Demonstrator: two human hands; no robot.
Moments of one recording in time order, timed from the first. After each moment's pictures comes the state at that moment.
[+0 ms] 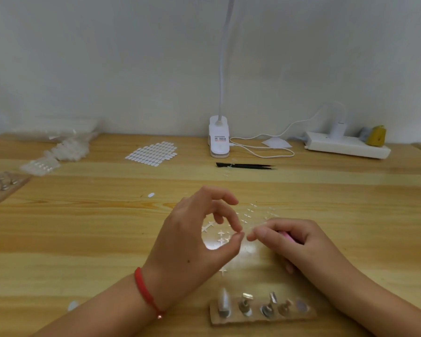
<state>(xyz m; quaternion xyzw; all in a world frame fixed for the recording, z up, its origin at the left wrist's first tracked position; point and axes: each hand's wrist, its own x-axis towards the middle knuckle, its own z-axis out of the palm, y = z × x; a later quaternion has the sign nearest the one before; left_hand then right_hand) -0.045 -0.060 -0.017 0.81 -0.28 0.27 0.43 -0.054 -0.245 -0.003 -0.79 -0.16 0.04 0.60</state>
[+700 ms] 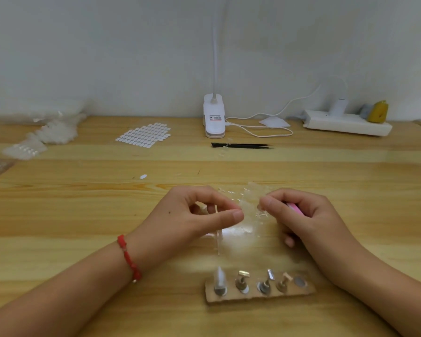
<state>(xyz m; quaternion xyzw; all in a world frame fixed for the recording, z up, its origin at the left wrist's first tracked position) -0.035 -0.049 -0.017 0.78 -0.19 -0.06 0.59 -0.054 -0.249 -0.010 -0.76 -0.11 -0.01 0.64</state>
